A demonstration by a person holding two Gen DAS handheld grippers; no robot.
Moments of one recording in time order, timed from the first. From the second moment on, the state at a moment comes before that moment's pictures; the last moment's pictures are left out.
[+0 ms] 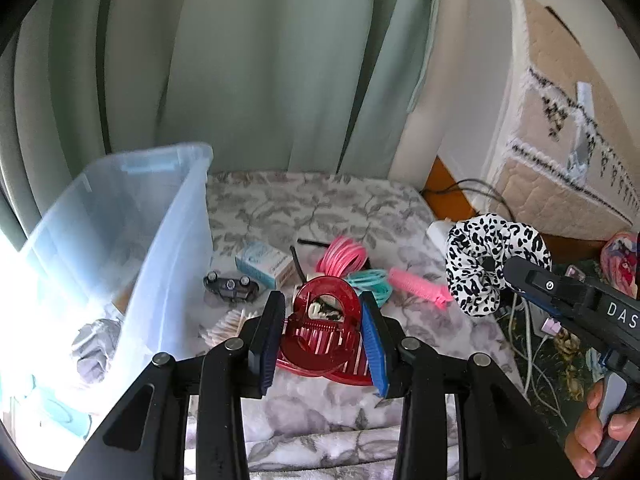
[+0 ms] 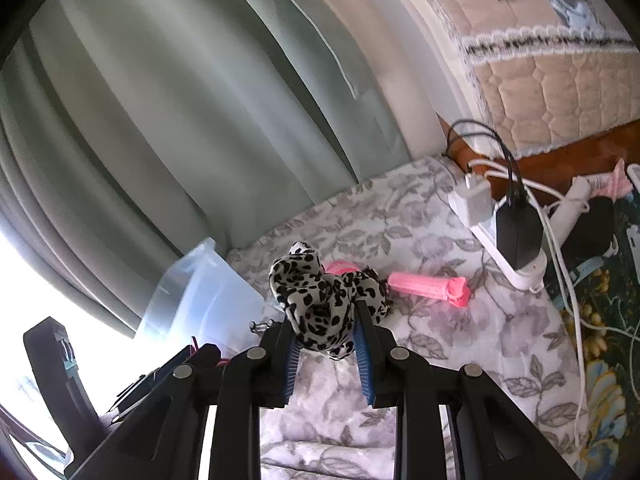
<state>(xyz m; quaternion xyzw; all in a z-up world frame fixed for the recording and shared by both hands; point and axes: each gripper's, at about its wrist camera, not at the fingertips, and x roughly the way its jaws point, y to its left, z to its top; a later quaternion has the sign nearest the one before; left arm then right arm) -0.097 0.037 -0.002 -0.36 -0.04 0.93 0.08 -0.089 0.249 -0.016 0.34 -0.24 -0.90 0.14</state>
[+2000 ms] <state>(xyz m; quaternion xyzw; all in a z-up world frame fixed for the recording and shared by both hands) -0.034 -0.152 0.057 -0.27 -0.16 0.95 -0.07 -0.080 0.065 0.069 0.30 -0.10 -0.90 0.28</state>
